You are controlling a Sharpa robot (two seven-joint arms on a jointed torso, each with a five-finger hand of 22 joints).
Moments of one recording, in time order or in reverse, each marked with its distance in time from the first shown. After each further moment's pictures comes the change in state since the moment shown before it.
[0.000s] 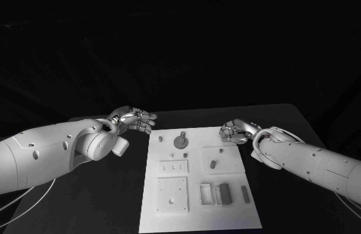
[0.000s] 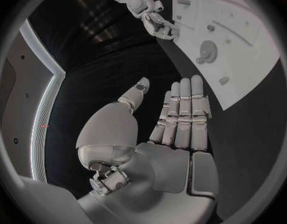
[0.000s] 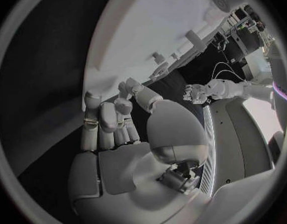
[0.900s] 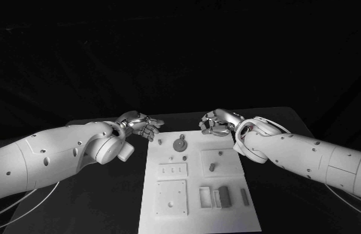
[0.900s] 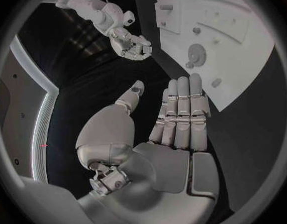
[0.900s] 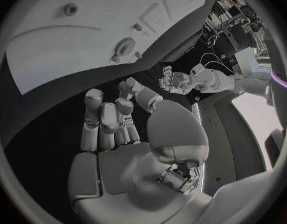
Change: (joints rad) left arm 0.000 0.045 0.000 0.014 -0.167 -0.055 -0.117; left_hand -0.076 -0.013 -0.021 0.048 0.000 0.089 -0.029 0.006 -0.001 0.059 -0.027 0.028 0.046 0.050 -0.029 0.062 0.048 0.000 0.052 -0.037 0.050 0.055; right arm 0.090 -0.040 0.034 0.342 -0.066 -0.032 -0.209; right_hand 0.000 0.000 0.008 0.003 -0.012 0.007 -0.007 0.000 0.000 0.019 -0.019 -0.004 -0.010 0.019 -0.015 0.000 -0.003 0.001 0.016 -0.012 0.004 0.000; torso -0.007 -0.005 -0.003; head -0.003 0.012
